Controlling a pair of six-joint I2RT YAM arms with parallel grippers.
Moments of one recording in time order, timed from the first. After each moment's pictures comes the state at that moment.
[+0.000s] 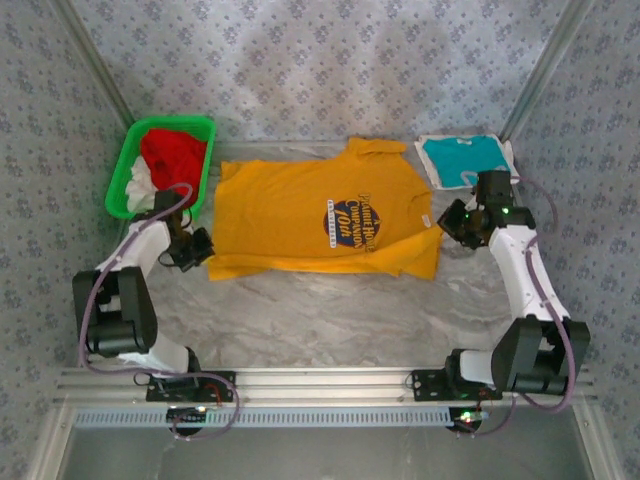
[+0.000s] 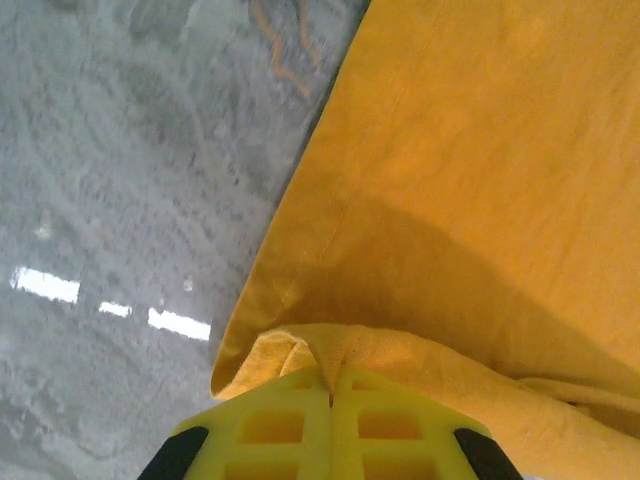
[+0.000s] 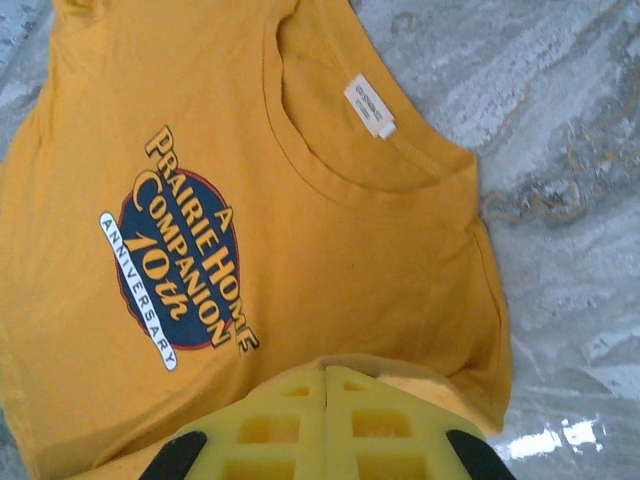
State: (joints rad) left arm 0.07 1.54 1.01 -0.79 0.25 -0.50; right arm -0.08 1.31 1.12 -0.80 -0.24 0.59
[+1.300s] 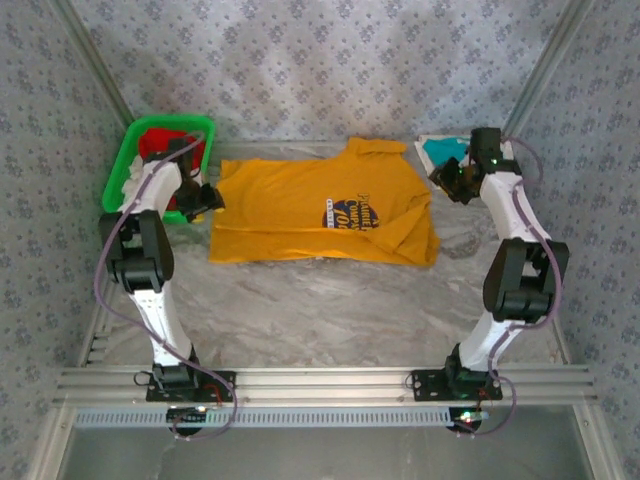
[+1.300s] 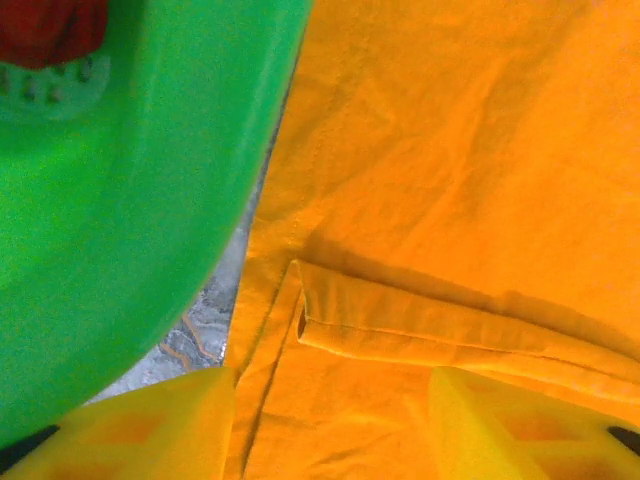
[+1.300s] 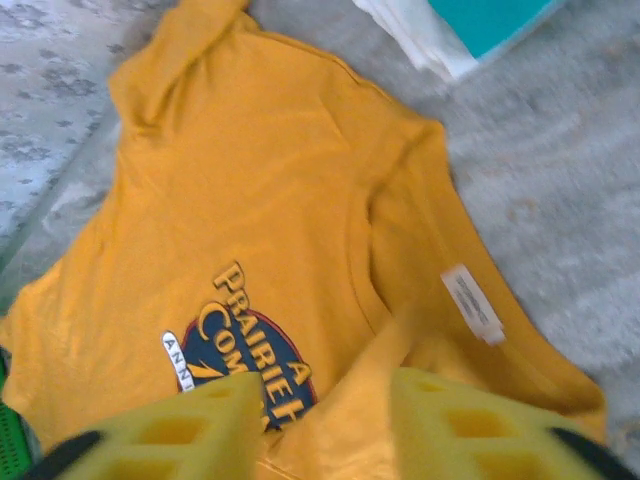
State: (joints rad) left arm 0.03 2.02 1.73 -1.08 0.16 -0.34; right arm -0.09 1.76 1.54 -0.70 -0.29 0.61
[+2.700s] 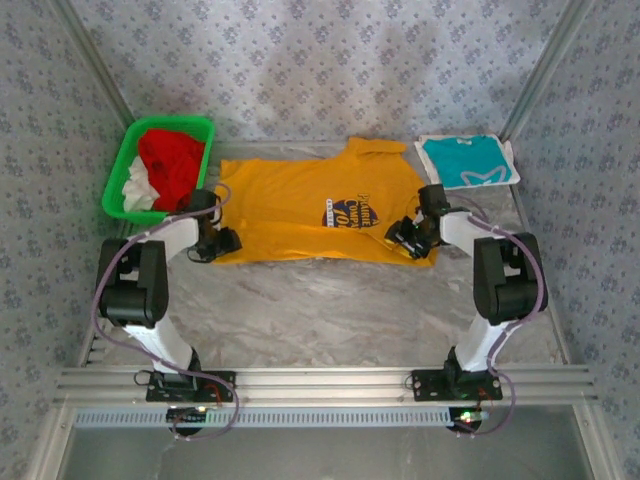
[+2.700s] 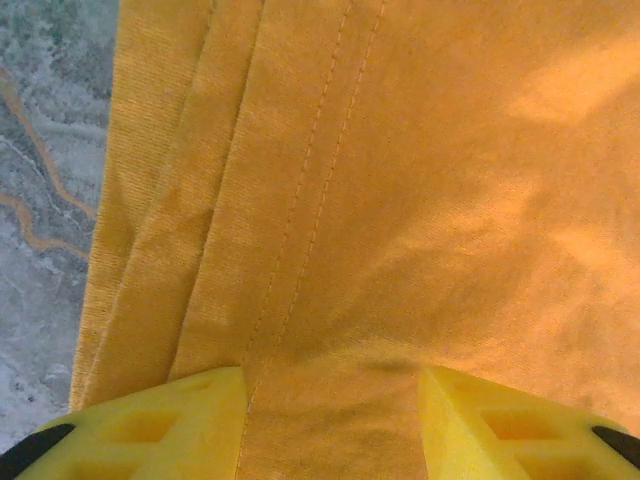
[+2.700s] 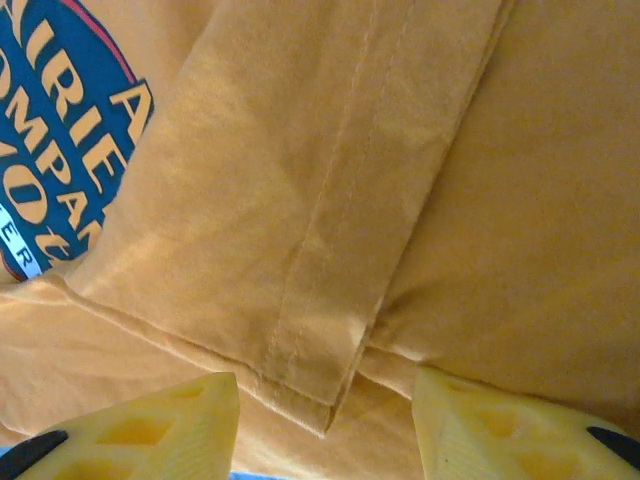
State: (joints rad) left arm -0.10 1.71 0.99 -0.51 0.12 -0.45; right arm 0.13 1.74 1.02 -0.45 -0.37 0.69
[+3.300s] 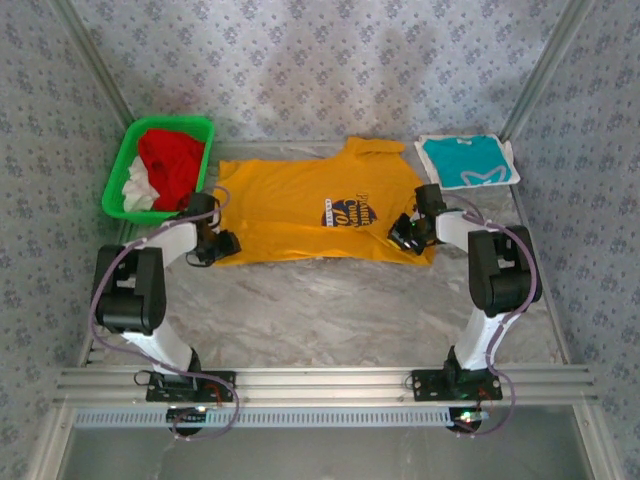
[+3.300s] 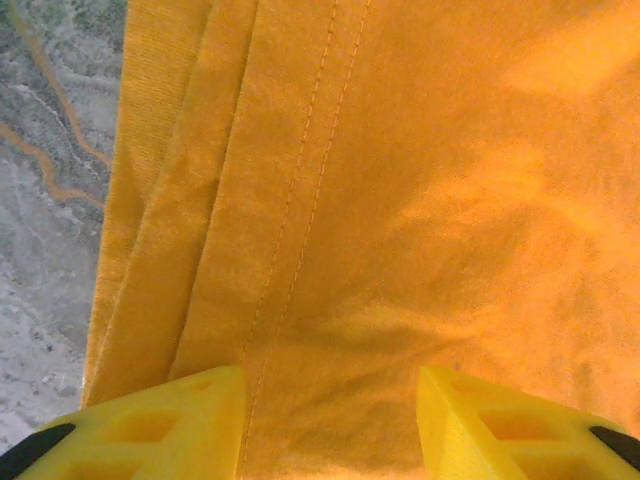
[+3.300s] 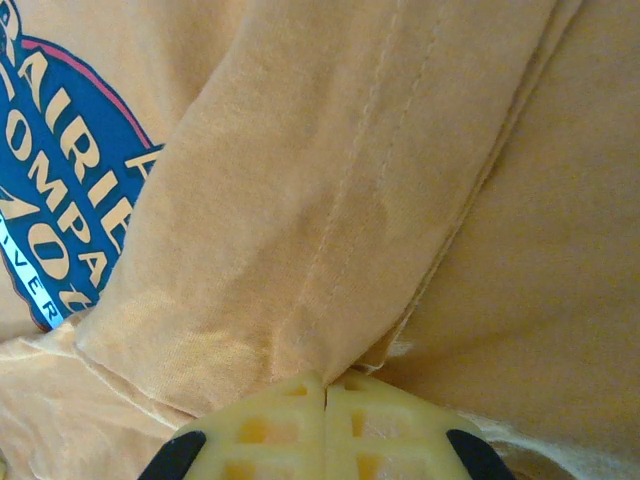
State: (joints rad) left arm -0.10 1.65 0.94 -0.51 0.12 -0.45; right arm 0.14 1.80 1.03 -0.35 -0.37 0.76
